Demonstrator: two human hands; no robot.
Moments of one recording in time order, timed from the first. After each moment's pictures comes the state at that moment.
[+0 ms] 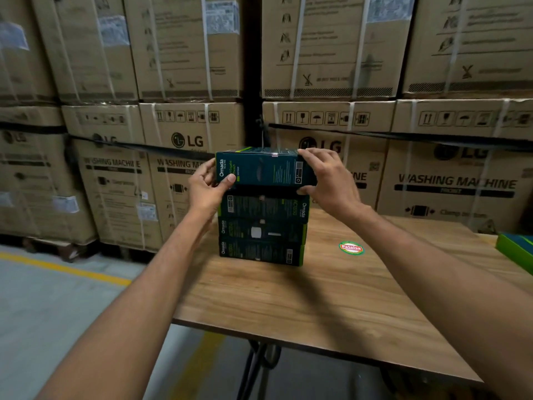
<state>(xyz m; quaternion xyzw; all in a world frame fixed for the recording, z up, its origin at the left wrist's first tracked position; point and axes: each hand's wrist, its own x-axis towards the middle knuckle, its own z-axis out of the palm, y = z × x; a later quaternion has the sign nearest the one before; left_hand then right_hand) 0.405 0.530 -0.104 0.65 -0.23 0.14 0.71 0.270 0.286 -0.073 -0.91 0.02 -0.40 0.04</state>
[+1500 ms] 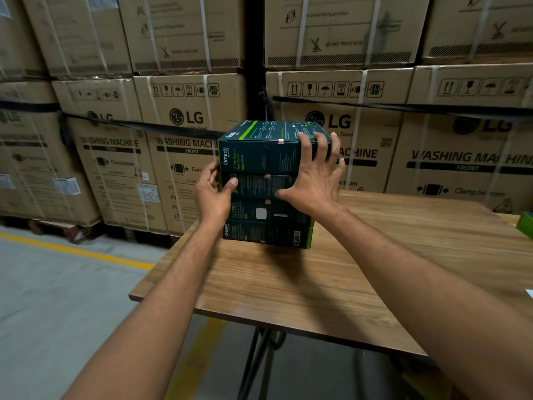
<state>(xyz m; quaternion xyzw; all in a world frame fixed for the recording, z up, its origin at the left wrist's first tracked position) 0.410 0.514 -0.169 0.69 -0.16 0.18 0.68 0.318 0.327 -0.126 -0.91 0.16 -0.39 0.06</state>
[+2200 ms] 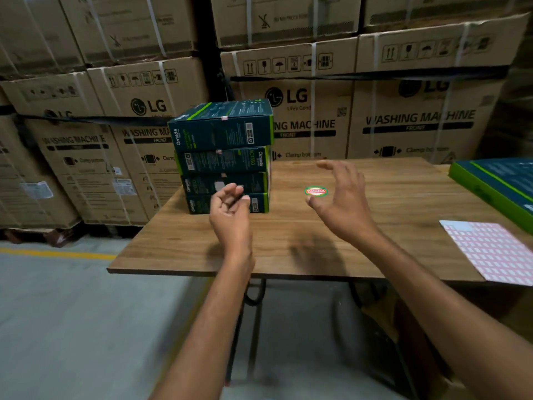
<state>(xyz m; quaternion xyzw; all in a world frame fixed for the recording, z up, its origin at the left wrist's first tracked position) 0.209 0.445 -0.204 0.56 -0.08 0.10 0.82 0.118 0.273 -0.186 -0.85 0.13 -0.40 0.30</state>
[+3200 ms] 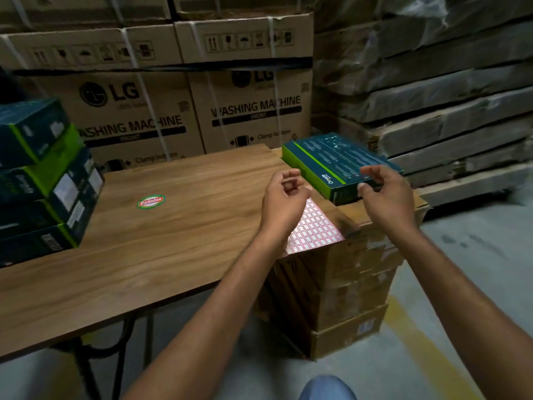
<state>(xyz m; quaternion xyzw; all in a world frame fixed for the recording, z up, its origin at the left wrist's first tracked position) -0.015 0.132 -0.205 0.62 -0.37 -0.24 0.65 -0.171 0.007 -0.228 -0.71 0.45 -0.47 0.25</state>
